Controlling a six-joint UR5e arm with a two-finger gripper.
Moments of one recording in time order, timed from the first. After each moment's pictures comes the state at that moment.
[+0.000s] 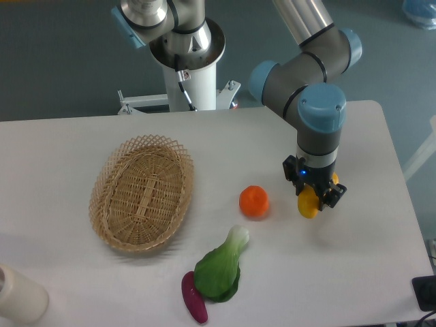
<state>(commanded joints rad) 2.64 -1.97 -1.69 -0.86 1.58 1.41</state>
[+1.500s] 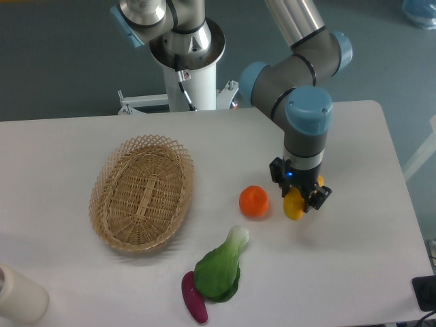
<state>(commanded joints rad) 2.55 -1.95 -1.74 -0.85 1.53 1.30</state>
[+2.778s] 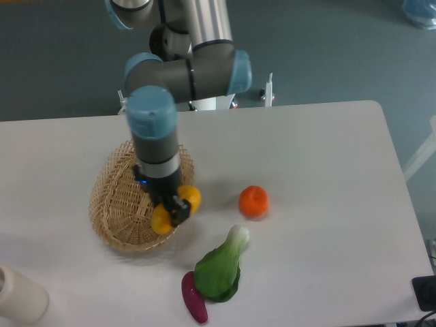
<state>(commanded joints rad) 2.09 -1.84 -1.84 -0.88 1.54 0.96</state>
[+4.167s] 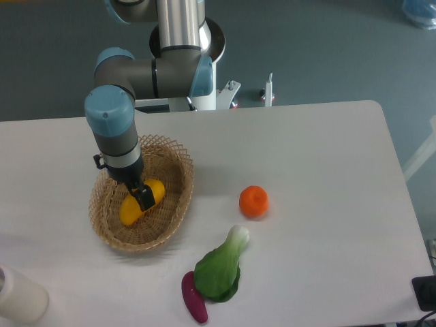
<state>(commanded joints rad) 2.08 -1.84 -1.85 -0.87 1.56 0.94</state>
